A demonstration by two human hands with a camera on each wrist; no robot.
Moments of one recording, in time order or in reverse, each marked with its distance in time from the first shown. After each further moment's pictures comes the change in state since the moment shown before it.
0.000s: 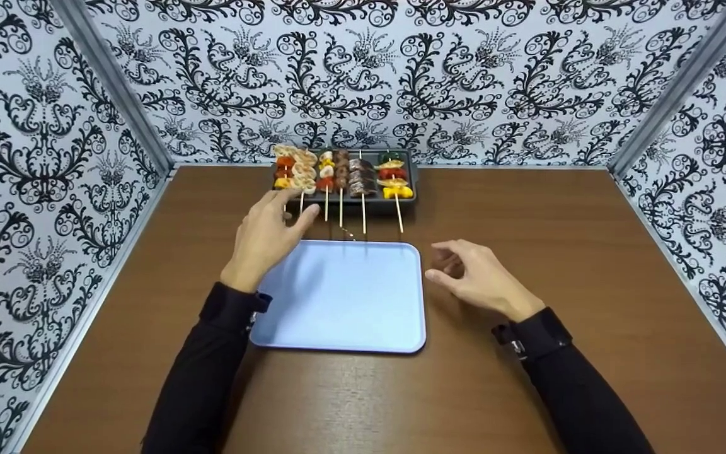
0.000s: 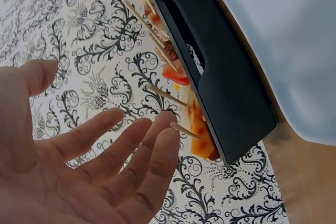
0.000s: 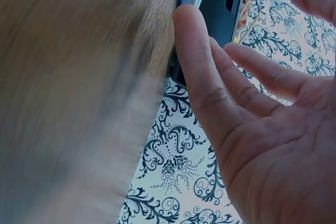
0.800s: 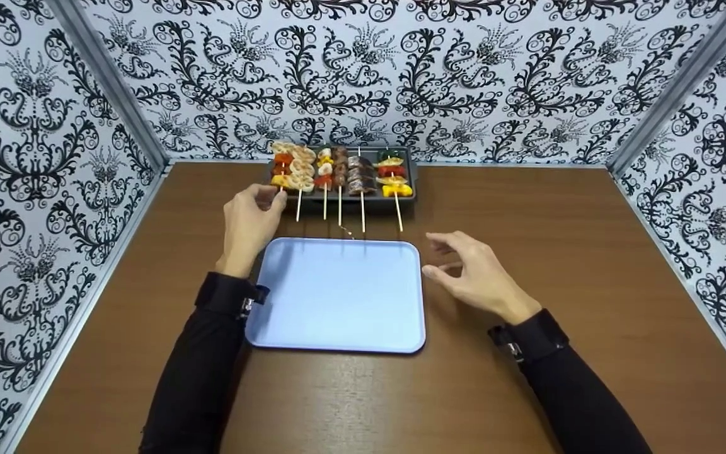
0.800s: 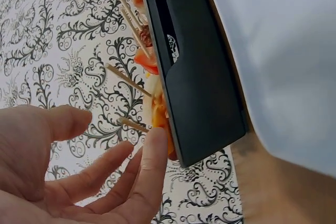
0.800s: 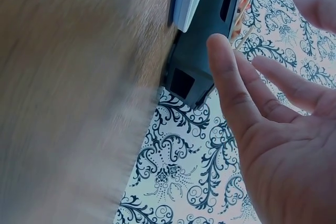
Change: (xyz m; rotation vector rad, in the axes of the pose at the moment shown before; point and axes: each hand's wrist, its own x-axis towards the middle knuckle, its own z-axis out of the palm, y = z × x) left_hand 0.023 -0.034 0.005 -0.172 0.167 -0.187; right_hand 0.001 -0.008 0.005 0.119 0.109 -0.133
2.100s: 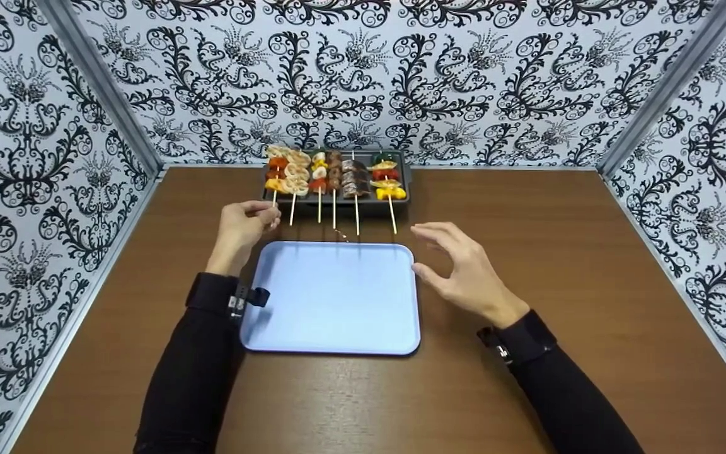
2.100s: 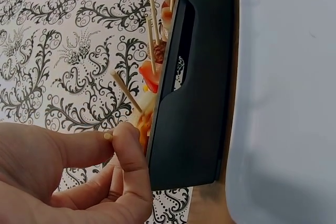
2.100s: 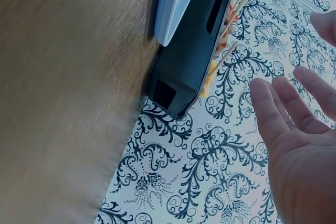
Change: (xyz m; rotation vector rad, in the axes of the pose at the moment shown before) left_hand 0.008 -0.016 0.005 -0.646 -0.227 -0.409; right_hand 0.010 -0.017 0.003 -0.104 0.149 -0.283
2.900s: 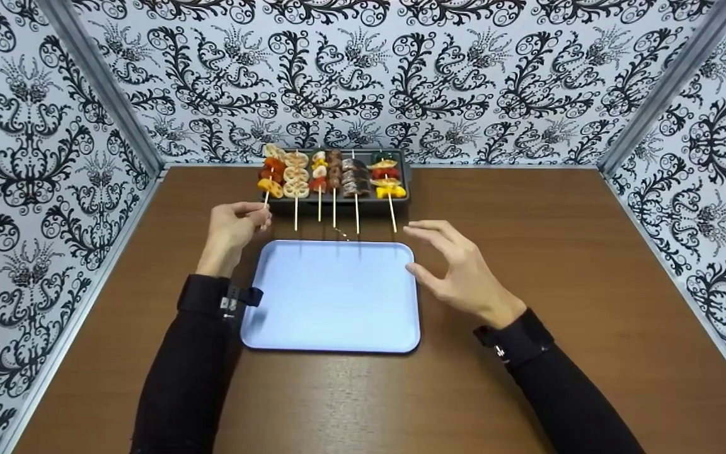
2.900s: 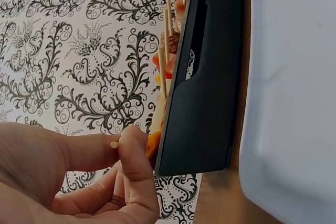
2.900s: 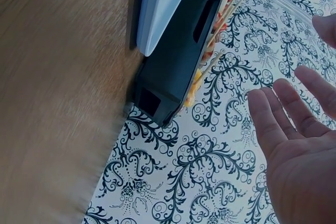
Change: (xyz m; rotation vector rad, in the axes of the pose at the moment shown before) left_hand -0.012 0.008 -0.014 0.068 0.026 -0.043; right_hand 0.007 -0.011 0.003 -0.081 0.026 -0.090
